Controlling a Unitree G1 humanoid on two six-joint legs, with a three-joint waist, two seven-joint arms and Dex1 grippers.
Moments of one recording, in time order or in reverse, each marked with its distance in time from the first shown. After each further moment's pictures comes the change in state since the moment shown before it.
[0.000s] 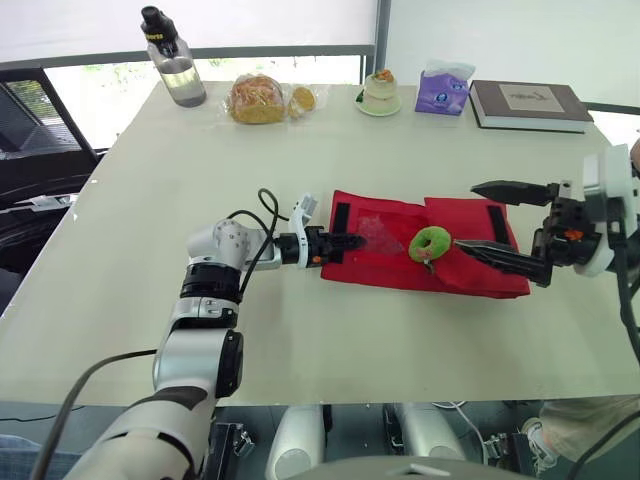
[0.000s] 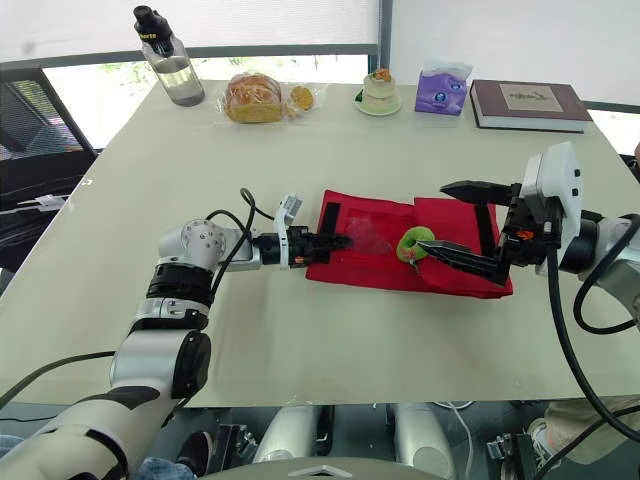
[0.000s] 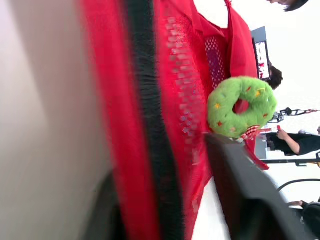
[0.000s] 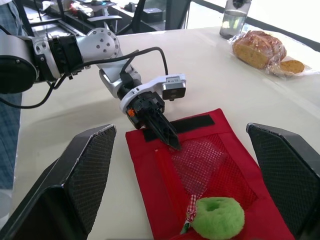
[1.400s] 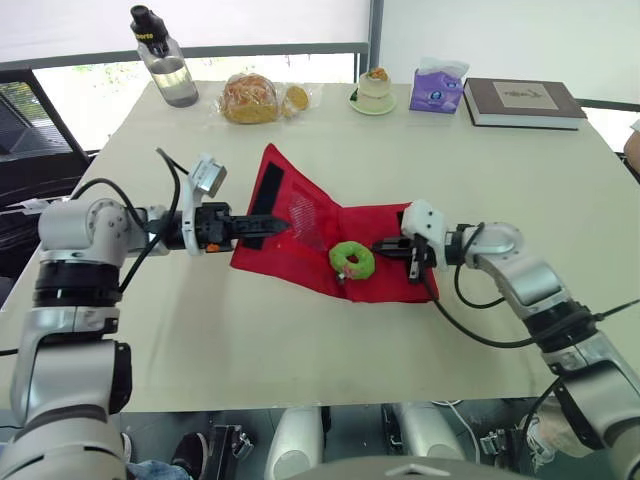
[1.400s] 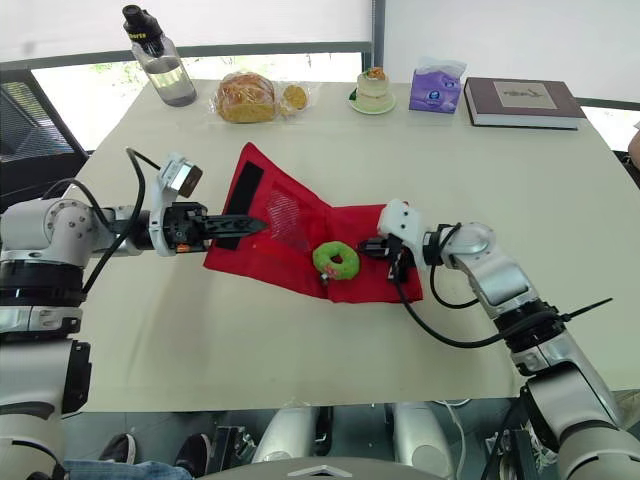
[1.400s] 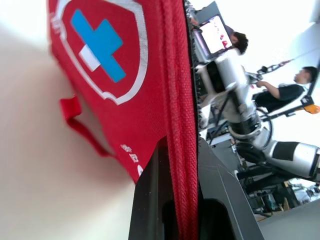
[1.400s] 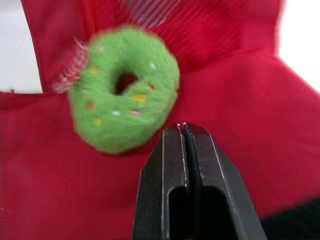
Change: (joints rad) left arm 0.012 0.472 -0.094 -0.229 -0.056 0.034 -0.579; right arm -0.360 0.410 0.704 0.689 -0.767 -0.439 0.093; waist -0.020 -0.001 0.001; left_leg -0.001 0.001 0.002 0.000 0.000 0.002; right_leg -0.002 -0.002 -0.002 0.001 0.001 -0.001
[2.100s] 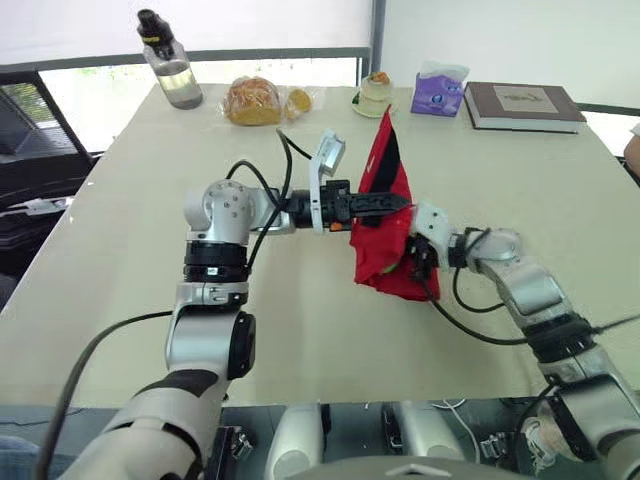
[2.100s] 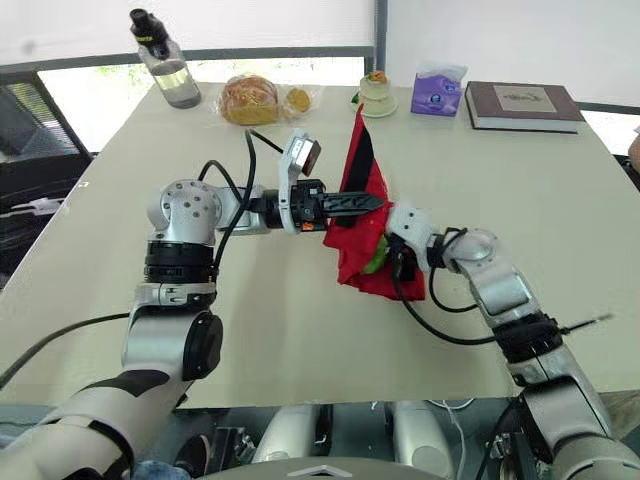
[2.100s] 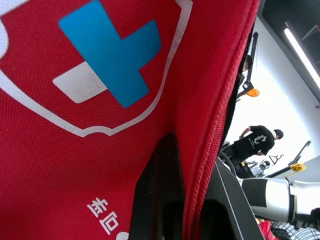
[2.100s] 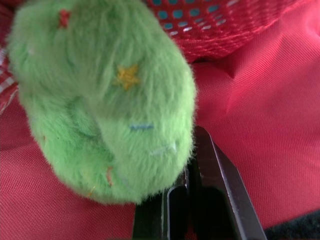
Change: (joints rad) left arm -0.137 -0.540 0.126 -0.057 -0.071 0.073 0.404; right arm 0.117 0.050 -0.151 -0.122 -0.022 0.131 -0.069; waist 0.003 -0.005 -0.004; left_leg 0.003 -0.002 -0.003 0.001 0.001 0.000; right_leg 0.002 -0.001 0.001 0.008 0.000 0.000
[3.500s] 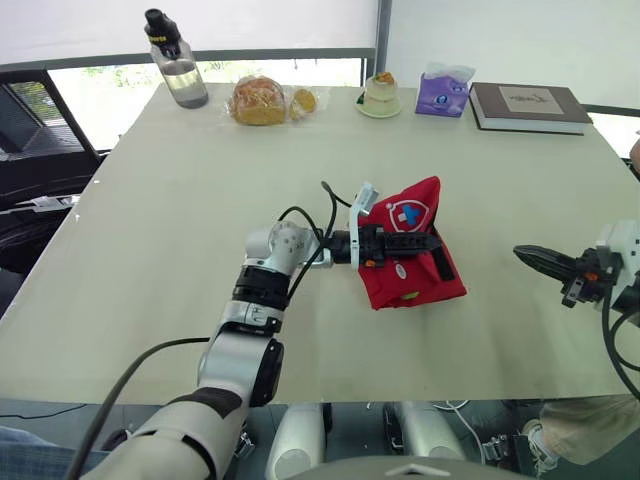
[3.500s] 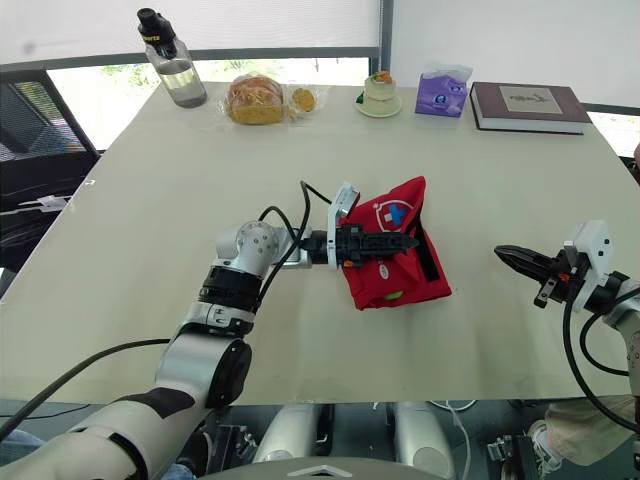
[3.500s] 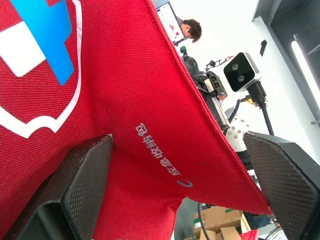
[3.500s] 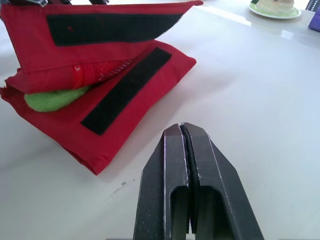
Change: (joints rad) left arm 0.104 -0.147 -0.160 0.131 0.136 -0.182 -0.022; right arm 0.461 -0.288 -0.615 -0.025 0.409 -0.171 0.232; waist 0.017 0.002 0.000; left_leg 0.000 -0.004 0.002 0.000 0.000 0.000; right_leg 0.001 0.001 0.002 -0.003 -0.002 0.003
